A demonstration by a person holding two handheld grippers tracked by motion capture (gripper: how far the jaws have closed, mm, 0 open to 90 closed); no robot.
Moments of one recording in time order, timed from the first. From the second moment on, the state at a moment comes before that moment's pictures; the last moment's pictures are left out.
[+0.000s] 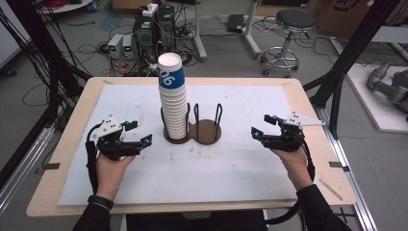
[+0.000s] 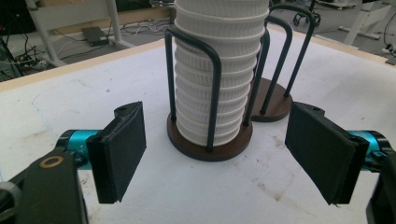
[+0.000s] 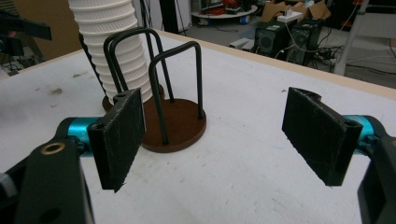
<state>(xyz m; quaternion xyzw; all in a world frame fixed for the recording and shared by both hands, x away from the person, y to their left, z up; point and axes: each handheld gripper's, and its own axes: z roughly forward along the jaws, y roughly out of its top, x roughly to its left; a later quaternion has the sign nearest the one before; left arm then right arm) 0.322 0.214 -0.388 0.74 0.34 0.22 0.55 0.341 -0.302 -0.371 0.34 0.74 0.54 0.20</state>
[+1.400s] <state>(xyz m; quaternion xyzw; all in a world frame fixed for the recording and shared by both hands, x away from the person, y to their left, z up) 0.386 0.177 -0.330 0.72 0.27 0.21 0.60 0.340 -0.298 -0.363 0.32 0.75 0.55 0.19</state>
